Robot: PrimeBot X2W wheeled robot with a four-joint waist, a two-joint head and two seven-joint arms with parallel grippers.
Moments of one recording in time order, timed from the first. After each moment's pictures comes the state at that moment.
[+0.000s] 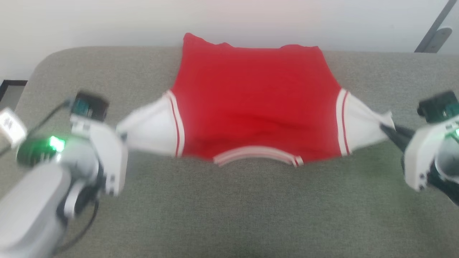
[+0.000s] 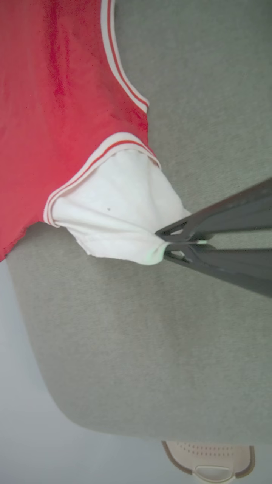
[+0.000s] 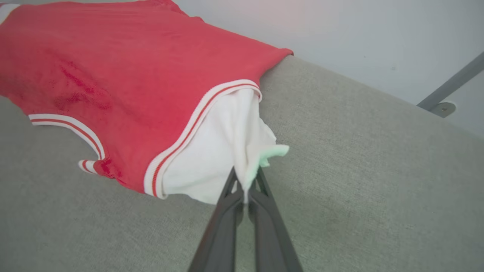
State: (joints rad) left arm -0.61 0.69 -0.63 0.15 -0.78 0.17 0.54; right arm -0.56 -0.70 0.55 0.32 0.78 0.13 0.29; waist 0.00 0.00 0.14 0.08
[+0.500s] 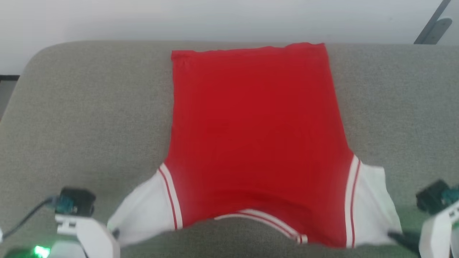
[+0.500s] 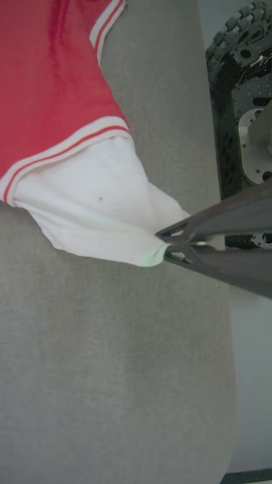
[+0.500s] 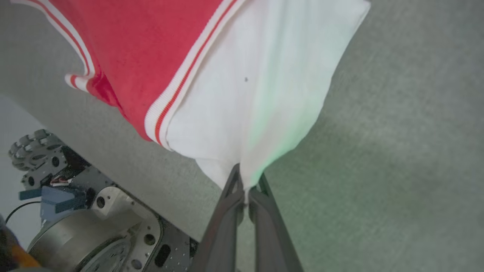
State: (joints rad) left arm -0.06 0.94 -0.53 -0.46 -0.89 0.58 0.64; right arm -0.03 -0.87 0.40 -0.10 0.90 0.13 0.61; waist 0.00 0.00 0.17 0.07
